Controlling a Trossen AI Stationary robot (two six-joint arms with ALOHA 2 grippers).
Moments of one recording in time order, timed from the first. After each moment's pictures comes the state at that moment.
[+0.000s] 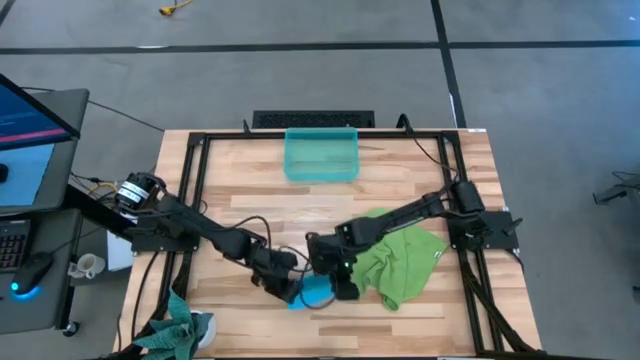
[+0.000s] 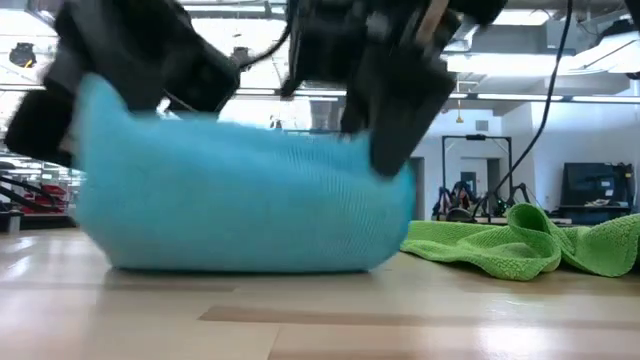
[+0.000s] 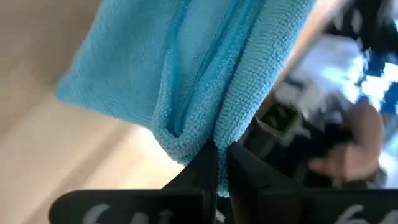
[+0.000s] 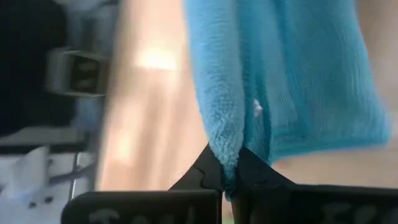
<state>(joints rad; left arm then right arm) -0.41 1.66 0.89 -0.09 0.34 -1.51 0.22 2.06 1.45 -0.58 -0.53 0.12</state>
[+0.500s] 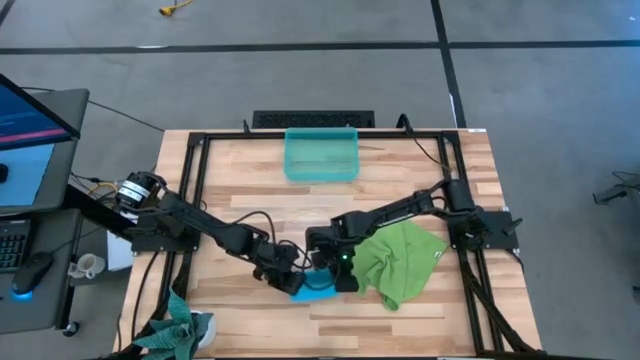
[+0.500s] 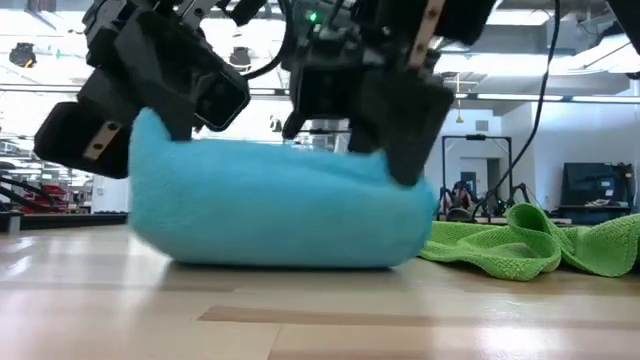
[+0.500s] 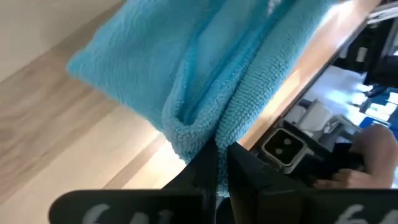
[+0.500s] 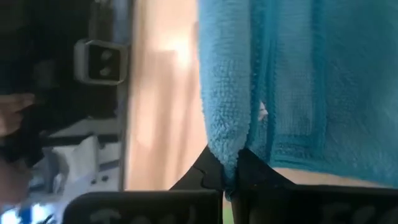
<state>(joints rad) -0.37 1.66 0.89 -0.11 0.32 -1.50 0.19 2.12 1.46 -0.65 -0.76 0.09</state>
